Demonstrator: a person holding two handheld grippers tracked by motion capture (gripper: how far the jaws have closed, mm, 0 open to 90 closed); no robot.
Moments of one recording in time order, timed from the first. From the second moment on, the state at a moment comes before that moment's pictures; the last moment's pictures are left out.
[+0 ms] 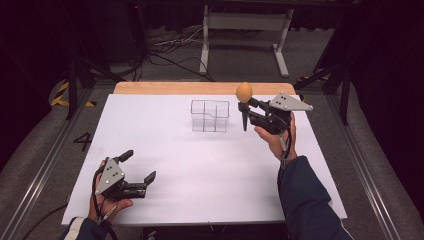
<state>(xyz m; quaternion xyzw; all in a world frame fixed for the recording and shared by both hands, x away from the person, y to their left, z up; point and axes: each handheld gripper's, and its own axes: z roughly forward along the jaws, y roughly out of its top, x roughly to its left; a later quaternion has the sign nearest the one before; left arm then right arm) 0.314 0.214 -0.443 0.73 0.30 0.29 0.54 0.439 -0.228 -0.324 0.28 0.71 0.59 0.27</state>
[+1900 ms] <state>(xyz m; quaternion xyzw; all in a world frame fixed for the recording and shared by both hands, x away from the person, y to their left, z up) 0.309 0.217 -0.445 0.72 0.30 0.28 0.55 0.517 -0.175 -0.325 0.31 0.65 0.64 0.26</state>
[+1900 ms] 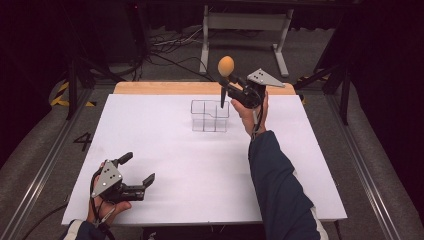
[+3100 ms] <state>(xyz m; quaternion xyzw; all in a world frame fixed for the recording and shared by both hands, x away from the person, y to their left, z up) 0.308 0.214 -0.445 0.73 0.30 0.27 0.55 0.524 -0.180 -0.366 0.35 0.67 0.61 0.25</state>
